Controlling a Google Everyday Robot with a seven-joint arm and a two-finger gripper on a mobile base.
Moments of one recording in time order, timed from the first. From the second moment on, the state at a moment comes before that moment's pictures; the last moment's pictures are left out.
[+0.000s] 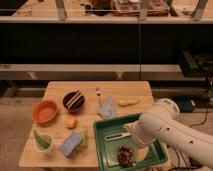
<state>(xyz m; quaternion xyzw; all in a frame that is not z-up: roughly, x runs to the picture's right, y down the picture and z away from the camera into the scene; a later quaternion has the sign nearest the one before) 0.120 0.226 0.622 -0.28 -0.12 -0.10 0.95</state>
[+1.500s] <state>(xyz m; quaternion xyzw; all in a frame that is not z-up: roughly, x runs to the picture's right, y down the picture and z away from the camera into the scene) 0.118 0.127 0.702 -0.24 -0.10 -0.13 0.96</state>
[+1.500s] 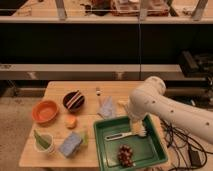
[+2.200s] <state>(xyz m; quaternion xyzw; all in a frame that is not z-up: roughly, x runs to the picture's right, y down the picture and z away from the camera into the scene) 0.109 0.023 0.835 -0.24 -0.11 -0.16 0.95</state>
